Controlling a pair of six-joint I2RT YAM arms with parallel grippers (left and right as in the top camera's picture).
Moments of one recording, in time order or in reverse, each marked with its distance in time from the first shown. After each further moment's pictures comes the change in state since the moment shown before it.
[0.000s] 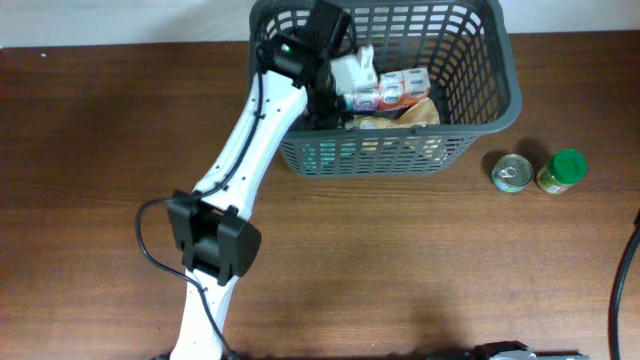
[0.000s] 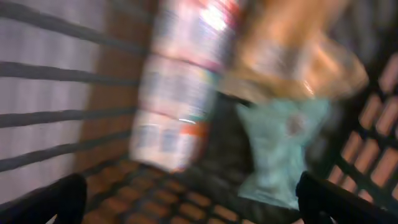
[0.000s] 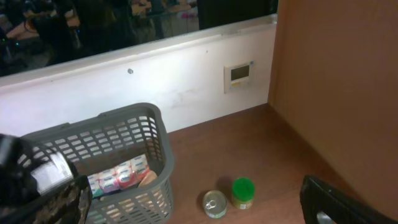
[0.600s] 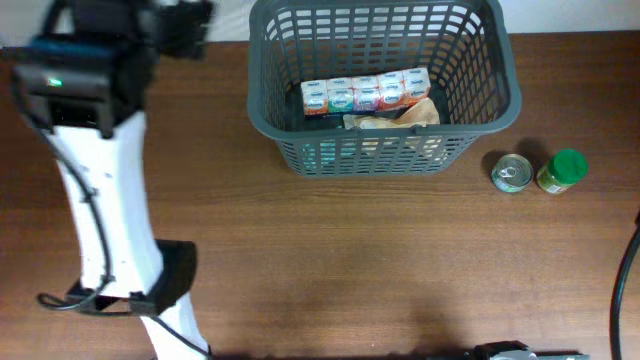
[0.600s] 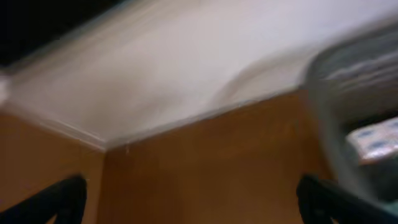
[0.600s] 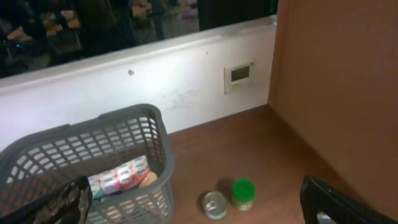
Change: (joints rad) left arm 0.359 -0.250 0.464 -0.263 -0.251 -0.494; right arm 0.000 0.000 0.000 0.018 0.000 0.000
